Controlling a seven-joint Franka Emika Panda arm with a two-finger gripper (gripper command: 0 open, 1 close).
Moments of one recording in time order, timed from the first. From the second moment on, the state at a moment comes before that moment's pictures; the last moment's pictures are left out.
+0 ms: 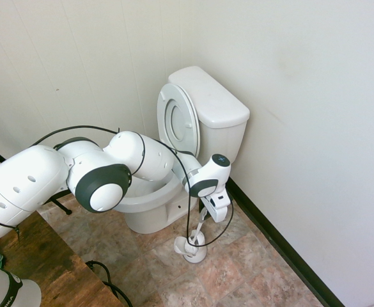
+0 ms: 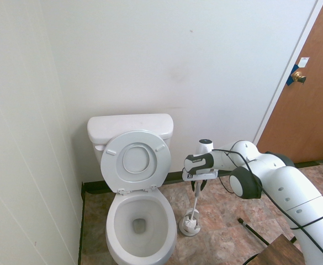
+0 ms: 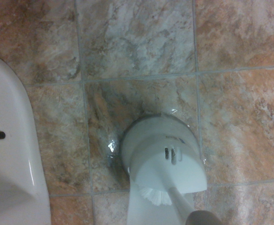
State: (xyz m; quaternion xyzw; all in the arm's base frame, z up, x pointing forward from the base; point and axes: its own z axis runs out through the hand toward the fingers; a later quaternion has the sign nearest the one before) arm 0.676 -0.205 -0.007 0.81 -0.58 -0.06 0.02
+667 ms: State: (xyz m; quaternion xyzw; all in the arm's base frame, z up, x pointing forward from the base) arm 0.668 -0.209 -0.014 0.81 -0.58 -0.06 0.01
